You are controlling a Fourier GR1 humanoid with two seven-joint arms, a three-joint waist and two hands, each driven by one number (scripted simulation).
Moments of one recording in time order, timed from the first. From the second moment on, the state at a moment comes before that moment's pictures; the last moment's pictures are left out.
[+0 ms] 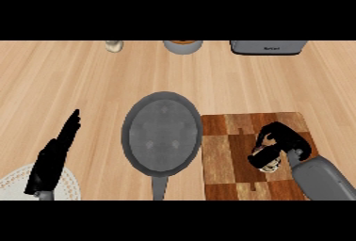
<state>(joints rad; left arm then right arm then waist) 0.08 0.22 -0.01 -1.62 -0.17 0.02 0.14 -0.30 -0.47 0.42 -1.35 0.20 0.21 0.90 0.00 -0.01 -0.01</state>
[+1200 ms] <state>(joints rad) 0.09 0.21 0.00 -1.64 -0.18 -0.01 0.14 -0.52 -0.45 0.48 -1.71 0.70 -0.07 0.53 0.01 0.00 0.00</state>
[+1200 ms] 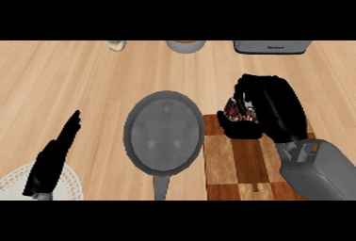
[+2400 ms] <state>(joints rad) 0.02 0.19 -0.03 -1.61 -0.20 -0.04 0.15 -0.91 0.00 0.63 -0.79 0.38 -0.23 0.42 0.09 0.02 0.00</state>
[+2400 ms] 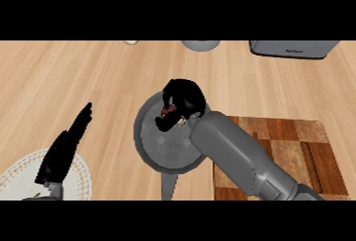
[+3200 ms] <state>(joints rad) 0.00 0.19 -0.02 -1.58 -0.20 -0.04 0.13 -0.90 0.00 0.55 -0.74 -0.10 -0.60 0.14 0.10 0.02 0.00</state>
